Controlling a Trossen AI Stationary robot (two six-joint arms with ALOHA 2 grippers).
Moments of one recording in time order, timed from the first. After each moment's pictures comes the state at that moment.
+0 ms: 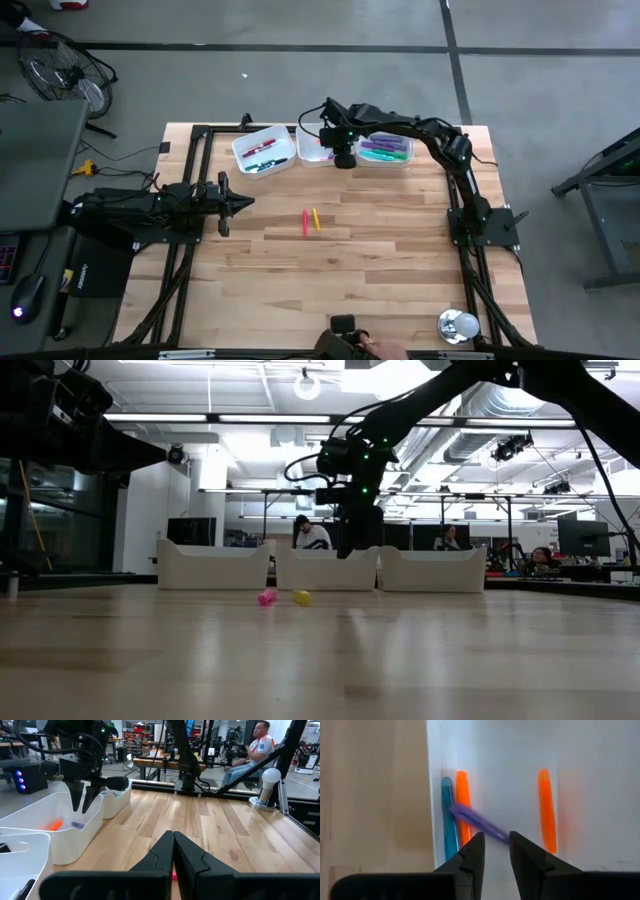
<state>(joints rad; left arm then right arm) -0.02 0.04 0.04 -0.01 -0.17 -0.06 -0.55 2.16 1.77 -0.78 -0.04 -0.65</state>
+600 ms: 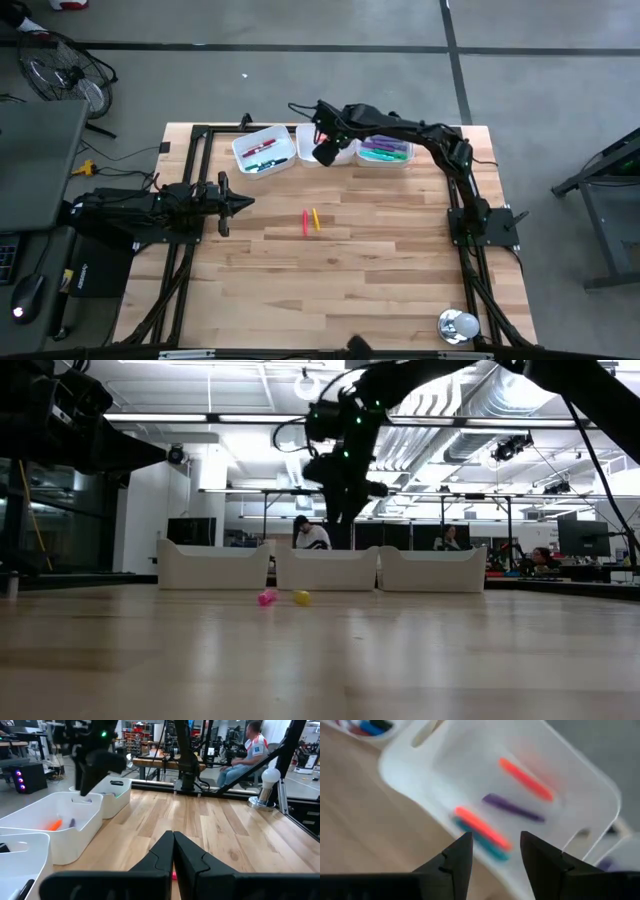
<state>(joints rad) -0.02 0.04 0.04 -0.01 -0.17 -0.06 -0.45 2.13 1.91 -0.94 0.15 0.21</state>
